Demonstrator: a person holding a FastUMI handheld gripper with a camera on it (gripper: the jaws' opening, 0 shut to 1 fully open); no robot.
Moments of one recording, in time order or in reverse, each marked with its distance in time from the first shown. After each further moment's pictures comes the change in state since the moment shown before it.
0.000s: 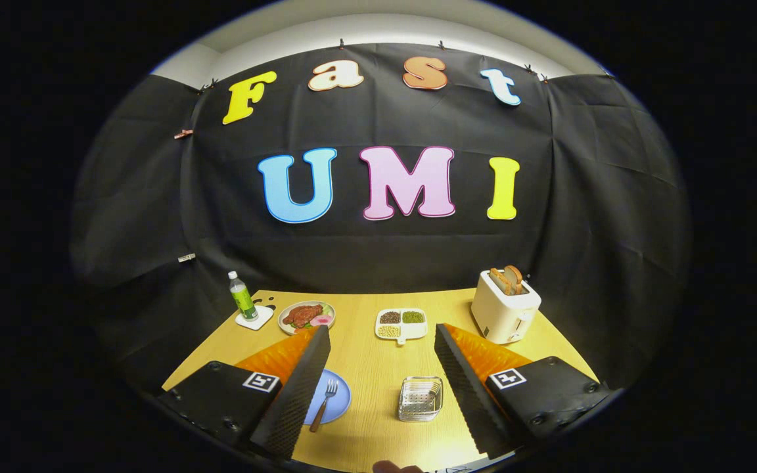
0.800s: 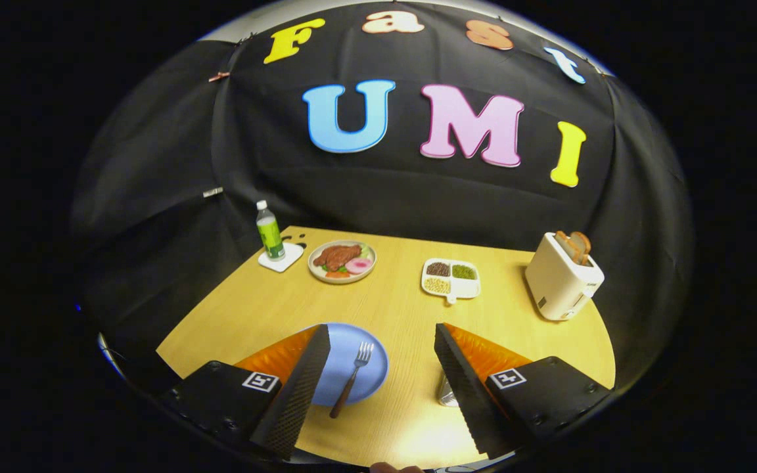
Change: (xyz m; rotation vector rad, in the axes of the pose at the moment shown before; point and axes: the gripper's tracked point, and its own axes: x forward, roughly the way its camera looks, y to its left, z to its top) arm 0.068 0.095 -0.125 -0.132 0.322 0.174
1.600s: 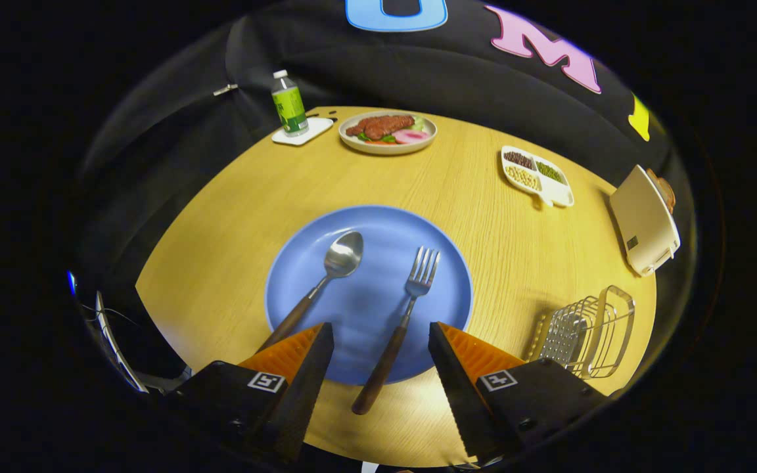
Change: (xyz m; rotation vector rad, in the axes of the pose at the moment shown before) arm 0.110 0.044 -0.156 -0.076 0.472 0.083
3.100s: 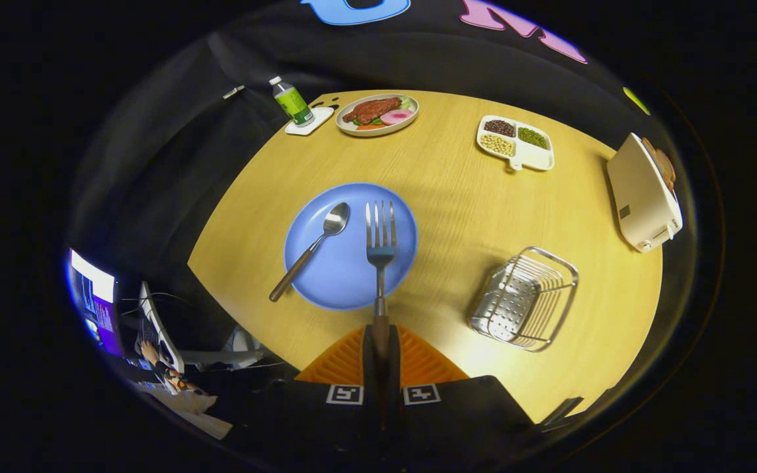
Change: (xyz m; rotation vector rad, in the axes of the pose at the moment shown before) arm -0.126 -0.079 -0.016 0.019 0.145 0.208
